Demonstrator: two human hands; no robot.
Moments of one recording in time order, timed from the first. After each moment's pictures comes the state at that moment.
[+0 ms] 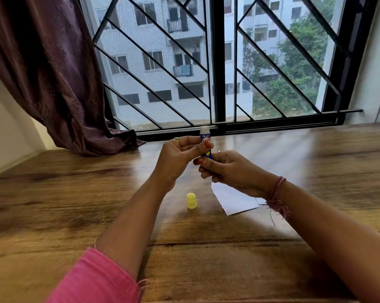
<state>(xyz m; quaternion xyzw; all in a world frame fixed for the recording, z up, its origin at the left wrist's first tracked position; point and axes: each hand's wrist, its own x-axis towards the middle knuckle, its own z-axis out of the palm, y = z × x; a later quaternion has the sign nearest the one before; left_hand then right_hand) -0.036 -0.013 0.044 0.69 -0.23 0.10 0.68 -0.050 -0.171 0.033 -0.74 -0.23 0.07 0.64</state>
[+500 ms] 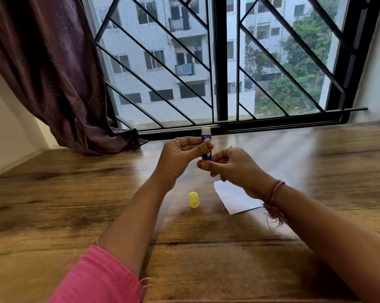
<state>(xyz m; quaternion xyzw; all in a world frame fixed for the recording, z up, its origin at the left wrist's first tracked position) -0.034 -0.009 0.042 0.69 -0.23 0.10 0.68 -0.046 -0.167 0.027 -0.79 -0.17 -0.08 0.59</state>
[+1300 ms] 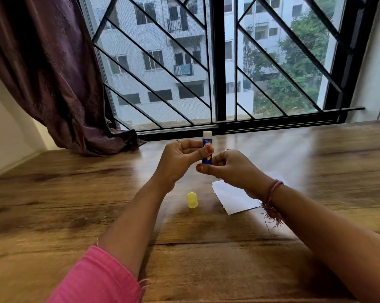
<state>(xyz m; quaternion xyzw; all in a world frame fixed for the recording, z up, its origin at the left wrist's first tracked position) -0.031 -0.010 0.038 0.70 -0.24 0.08 0.67 -0.044 -0.169 0.026 -0.82 -0.16 -0.06 0.54</state>
